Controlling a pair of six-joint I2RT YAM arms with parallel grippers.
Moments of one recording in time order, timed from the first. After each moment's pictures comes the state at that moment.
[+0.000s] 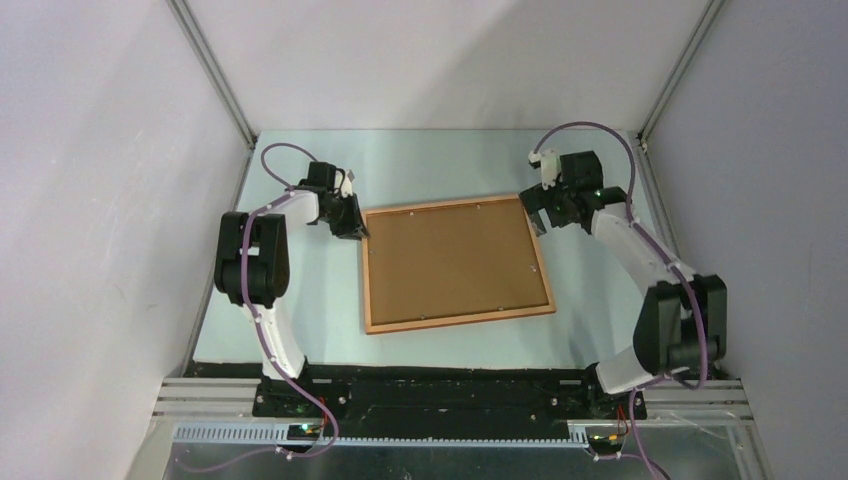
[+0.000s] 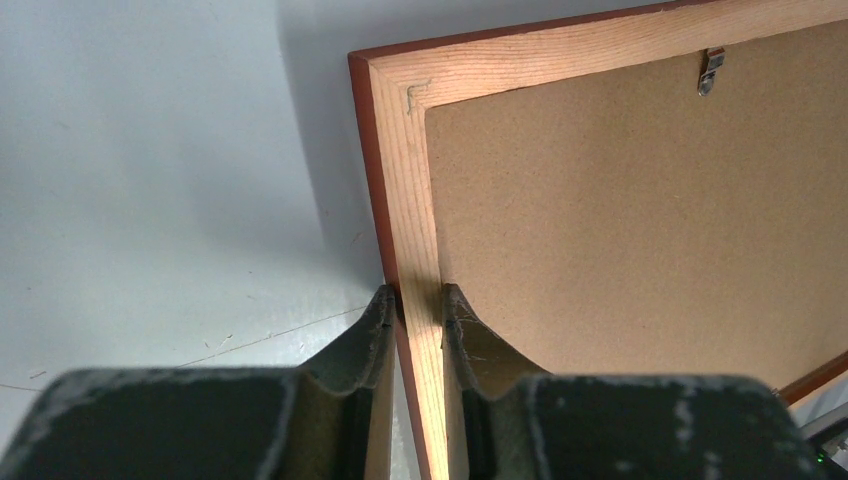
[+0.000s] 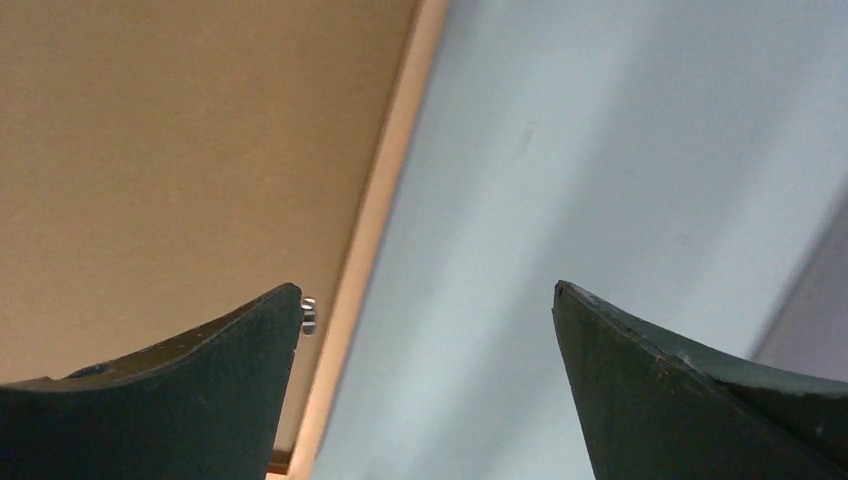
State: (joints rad) left arm -0.09 1.94 1.26 -0.43 0.34 -0.26; right arm 0.18 1.55 1.22 -0.54 -0.06 -0.29
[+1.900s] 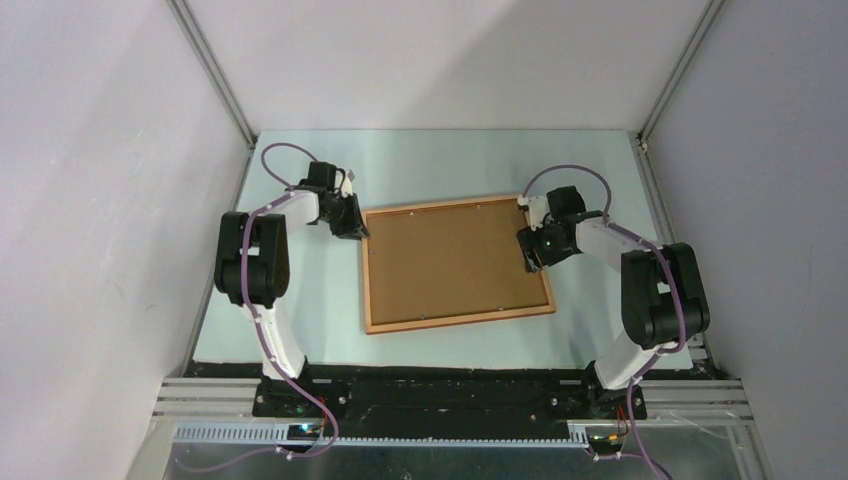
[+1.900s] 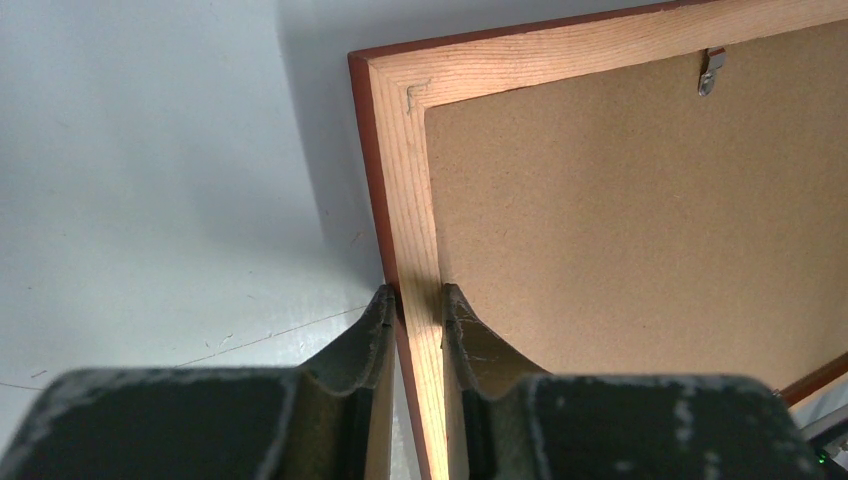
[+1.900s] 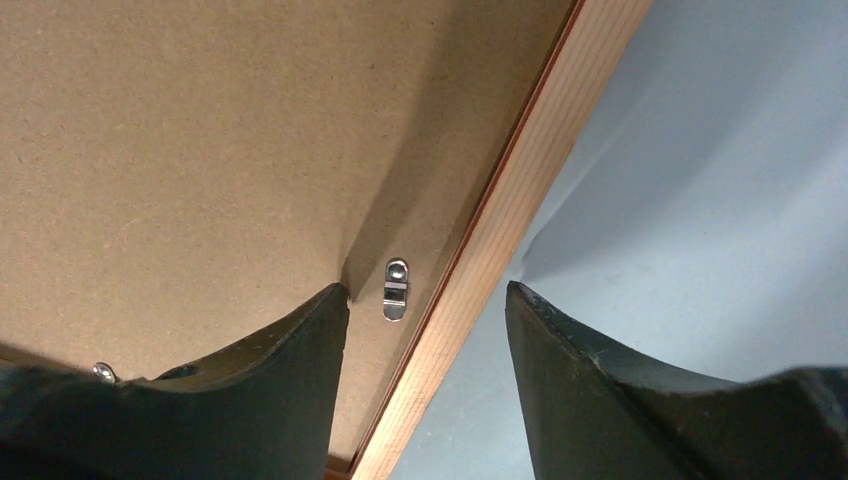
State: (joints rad) left arm -0.09 1.93 1.26 -0.44 0.34 -0.26; right arm 0.19 1.65 0.96 -0.45 -0.20 -0.26
